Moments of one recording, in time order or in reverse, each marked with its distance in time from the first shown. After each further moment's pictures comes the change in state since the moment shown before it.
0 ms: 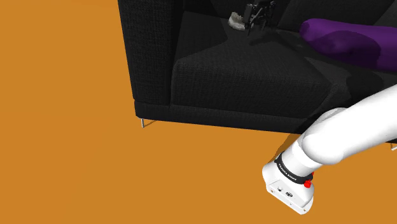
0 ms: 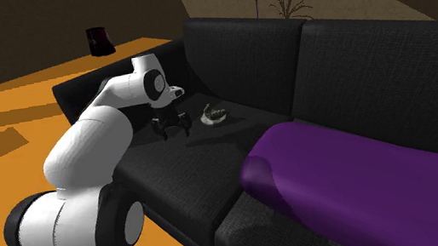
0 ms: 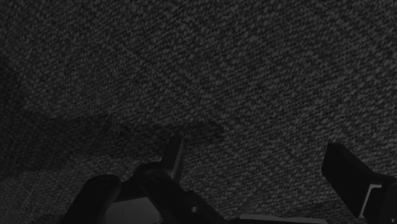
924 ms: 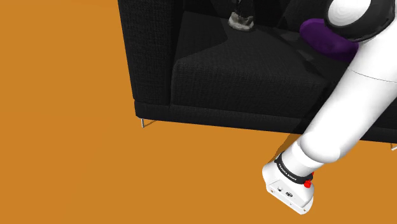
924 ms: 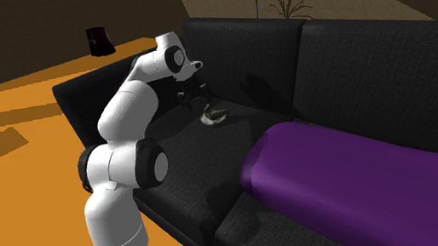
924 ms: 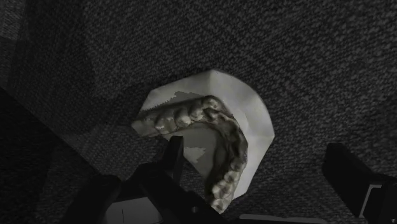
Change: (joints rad) arm -0.056 0.523 -0.065 0.665 -0.070 -0.057 -0.164
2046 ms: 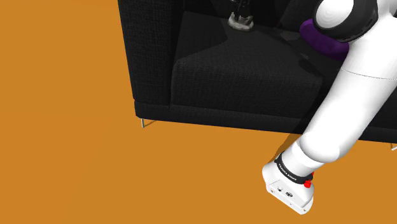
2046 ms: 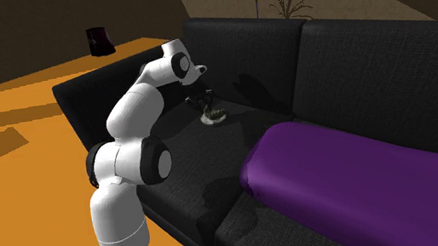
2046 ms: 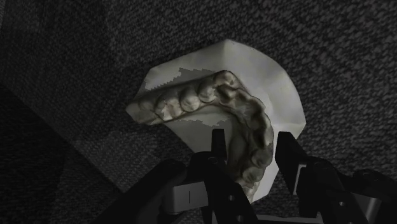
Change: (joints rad) arm -0.013 0.068 -0.007 0.005 -0.009 0.080 -0.005
